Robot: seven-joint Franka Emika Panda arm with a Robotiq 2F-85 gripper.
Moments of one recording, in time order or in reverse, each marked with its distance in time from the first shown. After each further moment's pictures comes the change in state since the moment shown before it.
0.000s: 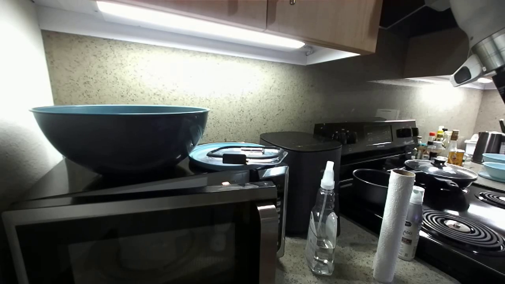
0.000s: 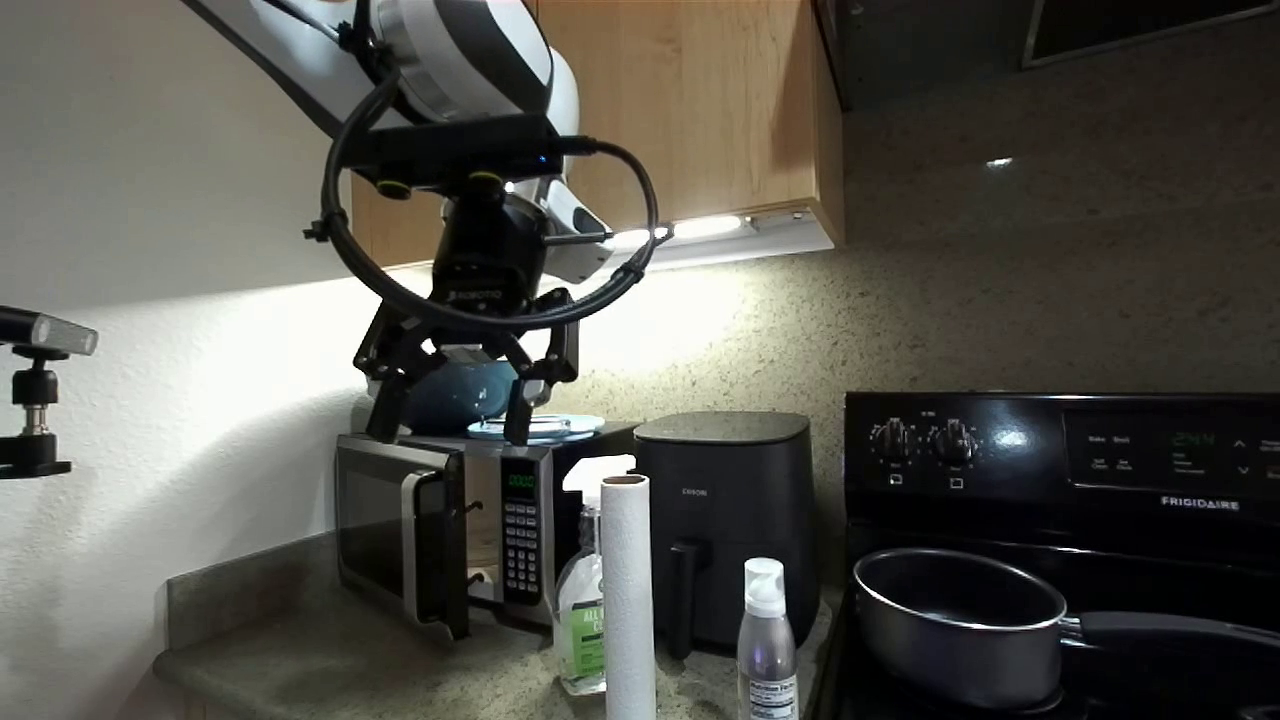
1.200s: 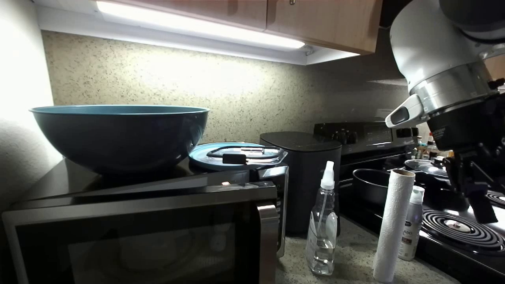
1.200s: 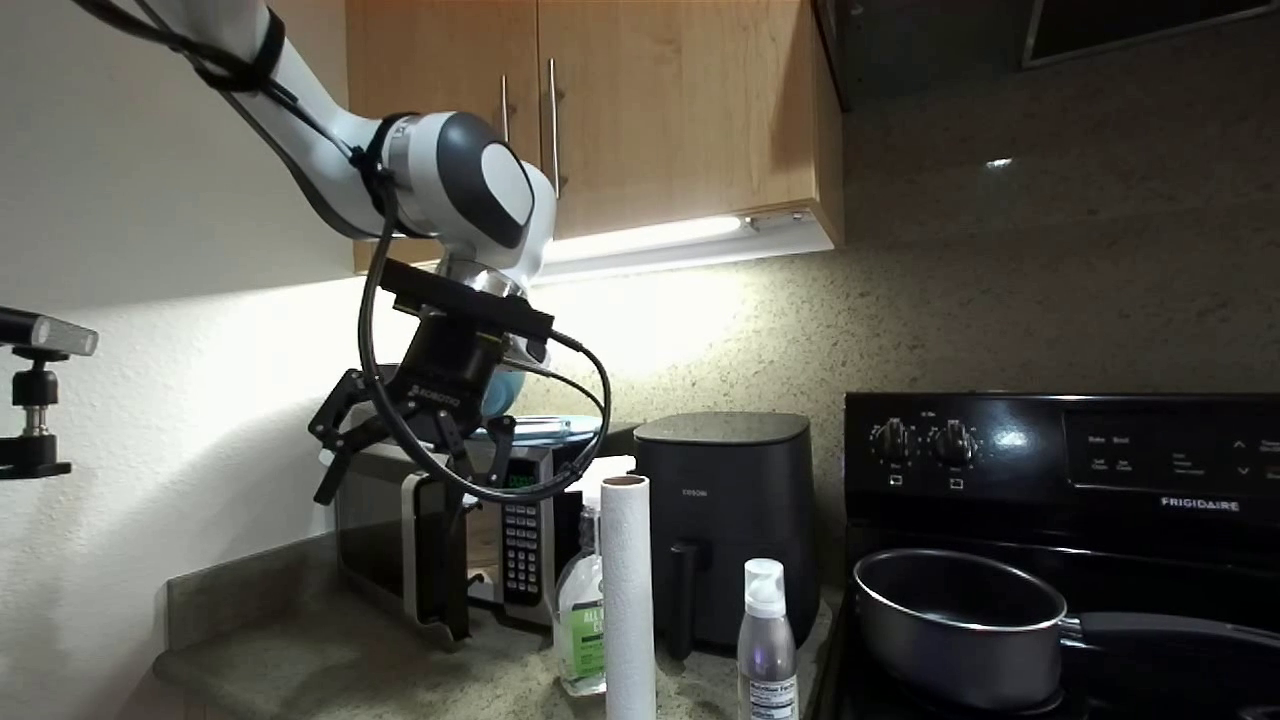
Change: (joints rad) arm 0.146 0.186 -0.004 -0.021 0.215 0.182 -0.339
